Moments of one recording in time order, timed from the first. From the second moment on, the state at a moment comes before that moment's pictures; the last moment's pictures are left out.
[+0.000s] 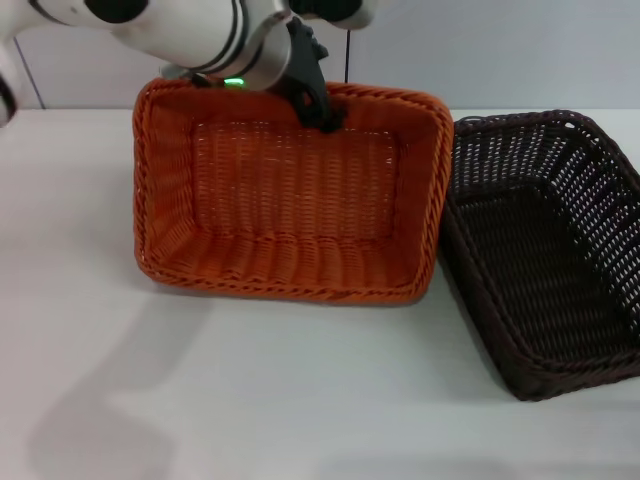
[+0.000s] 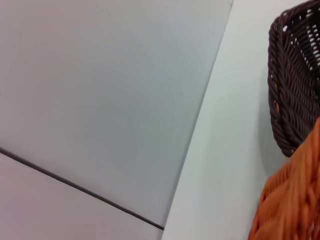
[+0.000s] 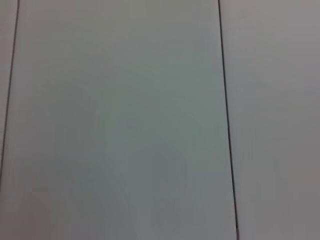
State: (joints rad) left arm -0.98 -2.06 -1.68 -0.97 2.66 -0.87 1.00; right arm 0.24 2.07 -0.94 -0.01 2.64 1.61 -2.86
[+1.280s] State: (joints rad) left arm -0.85 -2.06 -1.66 -1.25 2.74 -0.95 0.98; right arm 0.25 2.08 -0.94 -0.01 2.61 1.57 -2.86
